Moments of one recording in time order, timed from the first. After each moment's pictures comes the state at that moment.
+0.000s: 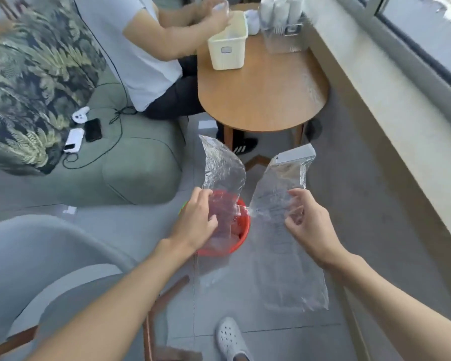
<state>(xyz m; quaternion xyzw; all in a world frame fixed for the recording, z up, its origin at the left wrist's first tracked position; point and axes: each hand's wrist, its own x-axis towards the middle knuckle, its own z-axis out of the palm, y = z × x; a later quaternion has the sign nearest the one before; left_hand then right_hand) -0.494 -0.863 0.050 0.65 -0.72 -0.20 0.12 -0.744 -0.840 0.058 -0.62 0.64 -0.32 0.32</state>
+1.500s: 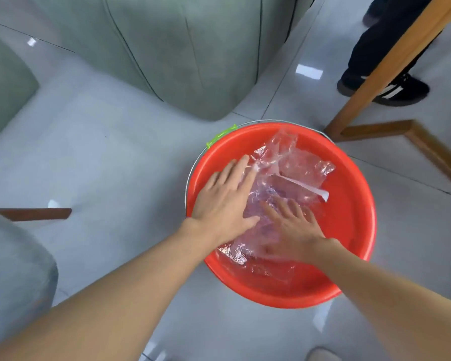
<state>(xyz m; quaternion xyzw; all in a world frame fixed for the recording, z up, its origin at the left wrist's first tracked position) -0.407 -0.980 -0.439 0.75 -0.65 -0.13 -0.01 -0.573 -1.056 -0.512 -0.86 0.34 0.29 0.23</state>
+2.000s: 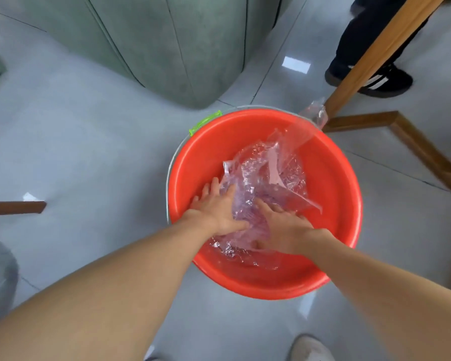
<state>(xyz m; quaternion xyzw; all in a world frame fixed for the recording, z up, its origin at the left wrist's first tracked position) -0.417 -0.989 -0.488 0.77 -0.49 -0.38 -0.14 -0.581 -1.057 -0.507 -0.82 0.37 0.31 0.31</state>
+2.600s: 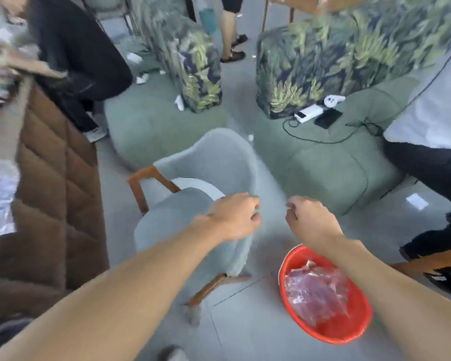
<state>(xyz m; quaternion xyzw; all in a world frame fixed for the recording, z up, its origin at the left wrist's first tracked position) -0.339 -0.773 0.098 0.92 -0.35 -0.17 0.08 -0.417 -0.940 0.059 -0.96 0.18 0.03 0.21</state>
